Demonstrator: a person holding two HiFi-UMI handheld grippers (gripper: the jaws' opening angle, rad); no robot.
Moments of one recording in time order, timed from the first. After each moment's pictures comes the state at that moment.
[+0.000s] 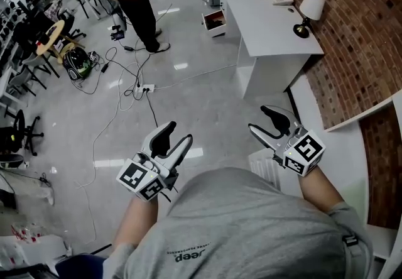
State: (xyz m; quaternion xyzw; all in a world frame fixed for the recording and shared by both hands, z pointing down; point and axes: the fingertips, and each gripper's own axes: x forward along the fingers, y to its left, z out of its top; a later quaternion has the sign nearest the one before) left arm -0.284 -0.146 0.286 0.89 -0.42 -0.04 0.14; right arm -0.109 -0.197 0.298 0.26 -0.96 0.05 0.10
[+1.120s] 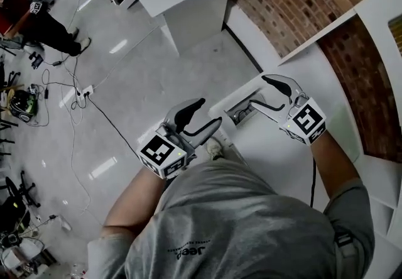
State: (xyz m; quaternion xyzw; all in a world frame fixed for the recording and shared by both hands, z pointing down) left arm 0.074 -0.168 0.406 0.97 -0.12 0.06 0.18; right arm 0.189 -0.185 0.427 0.38 -0.88 0.07 0.26
